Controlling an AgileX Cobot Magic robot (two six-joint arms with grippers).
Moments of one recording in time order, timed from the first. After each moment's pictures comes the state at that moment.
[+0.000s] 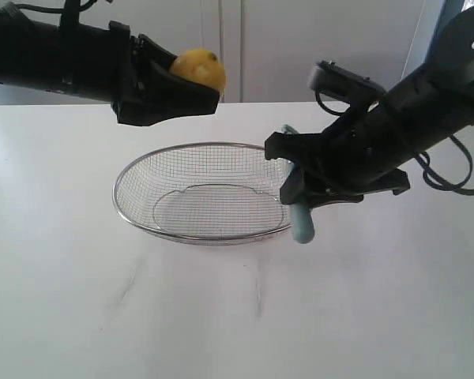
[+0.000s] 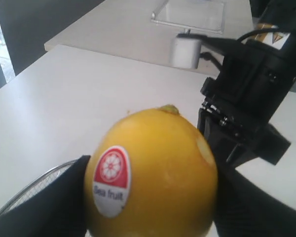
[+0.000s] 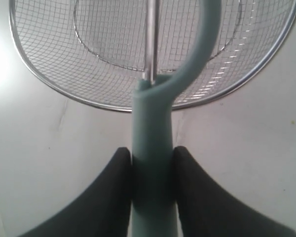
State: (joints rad) left arm -0.31 1.61 -1.22 -1.43 1.01 1.72; right arm 0.37 1.55 -1.08 0.54 0.76 -0.04
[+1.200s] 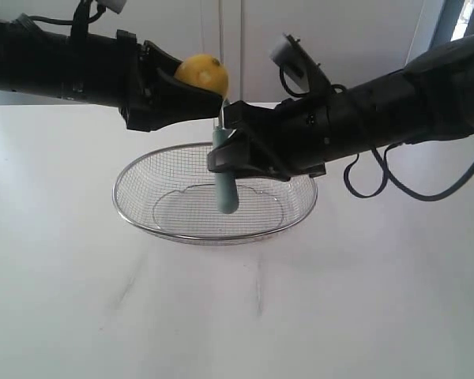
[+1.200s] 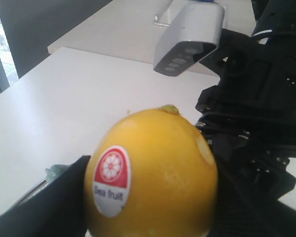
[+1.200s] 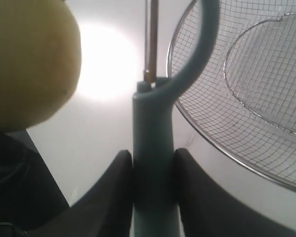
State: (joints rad) left arm -0.31 1.65 -1.23 -1.46 1.00 1.78; right arm 0.37 1.65 -1.08 1.27 0.80 -0.77
